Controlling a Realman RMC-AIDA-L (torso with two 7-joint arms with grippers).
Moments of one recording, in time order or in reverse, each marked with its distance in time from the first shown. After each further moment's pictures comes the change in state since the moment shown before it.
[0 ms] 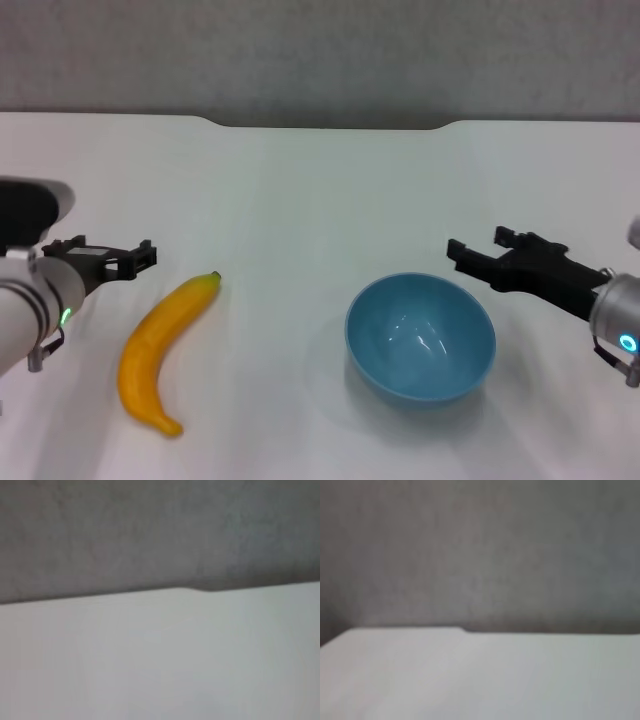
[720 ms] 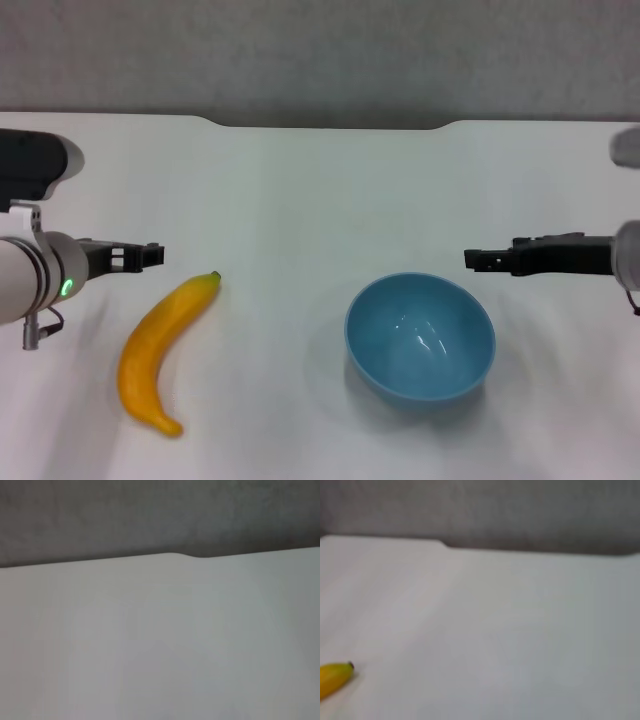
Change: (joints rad) left arm -0.029 0.023 -0.056 -0.234 -0.335 0.383 0.314; right arm 0.100 0.002 0.324 -0.308 -1.256 0.231 1.081
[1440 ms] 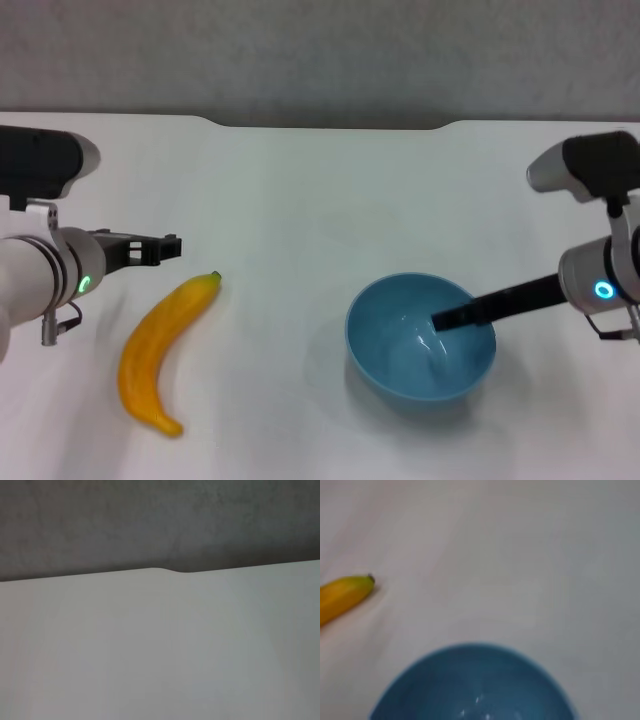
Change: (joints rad) left arm -0.005 -0.020 0.009 0.018 0.009 -0.060 0.001; right arm 0.251 0.005 0.050 0.290 -0.195 0.156 0.098
